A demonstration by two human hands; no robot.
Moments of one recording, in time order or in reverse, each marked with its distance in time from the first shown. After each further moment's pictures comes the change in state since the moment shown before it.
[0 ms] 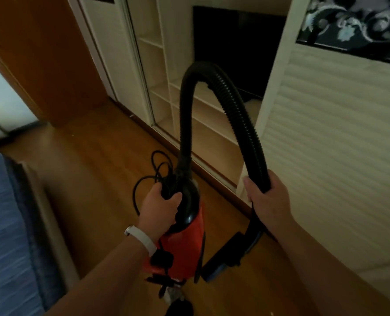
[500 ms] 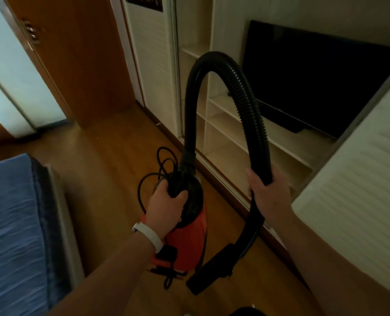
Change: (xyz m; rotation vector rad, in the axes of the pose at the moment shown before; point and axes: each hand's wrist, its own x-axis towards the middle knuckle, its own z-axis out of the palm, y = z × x) left_hand 0.212 0.017 -0.139 -0.028 0.095 0.041; right_hand 0.169 -0.092 0.214 -0.009 -0.110 -0.033
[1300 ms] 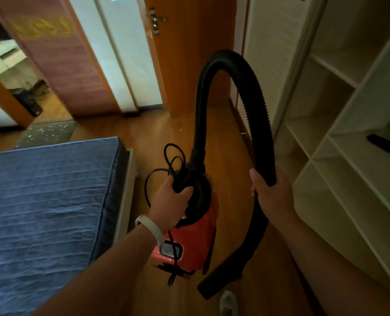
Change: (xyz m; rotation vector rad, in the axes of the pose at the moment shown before) left_hand 0.299 0.008 -0.123 -0.065 0.429 -0.190; right_hand 0.315 -0.054 0.299 0.224 -0.519 -0.068
